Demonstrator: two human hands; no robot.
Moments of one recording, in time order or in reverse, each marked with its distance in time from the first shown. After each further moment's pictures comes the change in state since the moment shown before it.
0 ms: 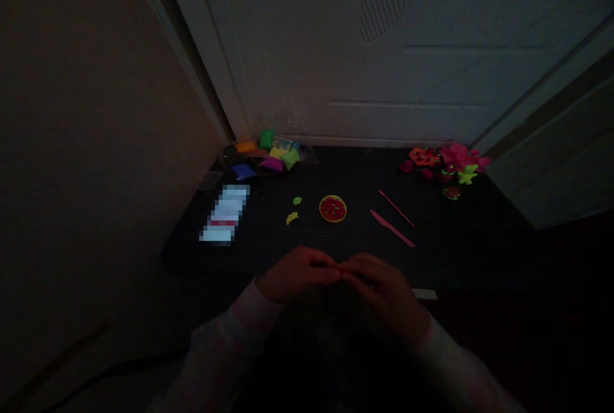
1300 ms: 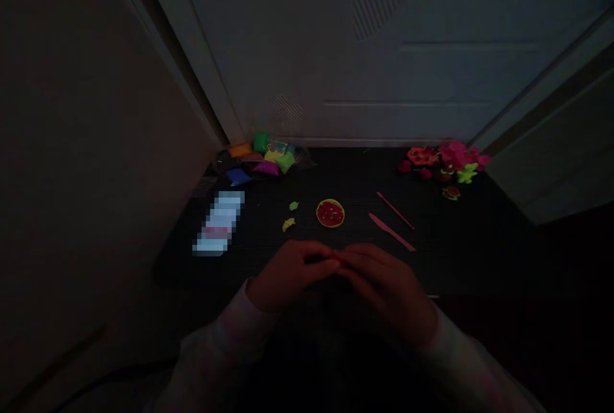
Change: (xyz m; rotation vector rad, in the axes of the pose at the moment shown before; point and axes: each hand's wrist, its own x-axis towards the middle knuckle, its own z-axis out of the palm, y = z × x) left_hand -0.001 0.023 -0.005 0.070 0.131 0.146; right_hand 0.019 -0.018 -0.012 -0.326 0.149 -0.345
